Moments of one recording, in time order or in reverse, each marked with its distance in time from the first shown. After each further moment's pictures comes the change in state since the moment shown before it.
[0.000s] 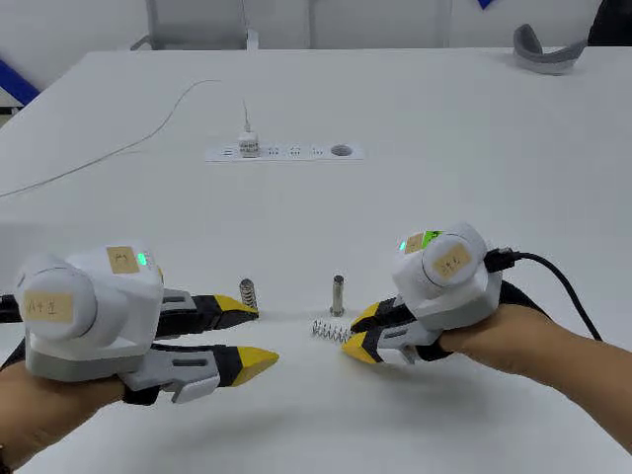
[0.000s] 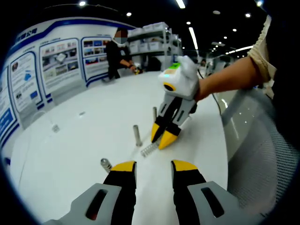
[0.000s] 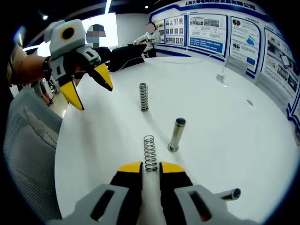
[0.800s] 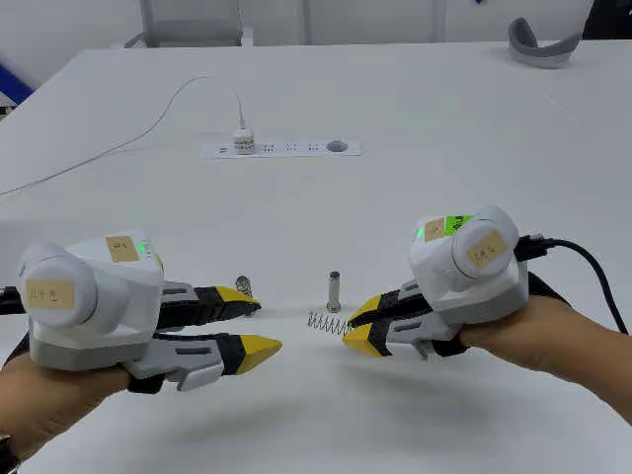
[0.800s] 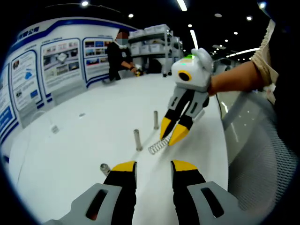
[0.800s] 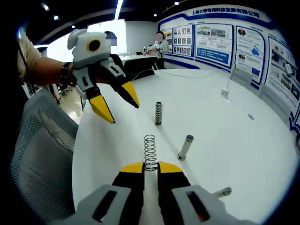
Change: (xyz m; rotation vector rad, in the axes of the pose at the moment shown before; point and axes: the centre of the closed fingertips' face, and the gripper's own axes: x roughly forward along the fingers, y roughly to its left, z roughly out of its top) left arm 0.006 0.000 0.010 -0.014 -0.021 -0.007; right arm -0.038 0.028 0.027 -0.071 -0.105 0.052
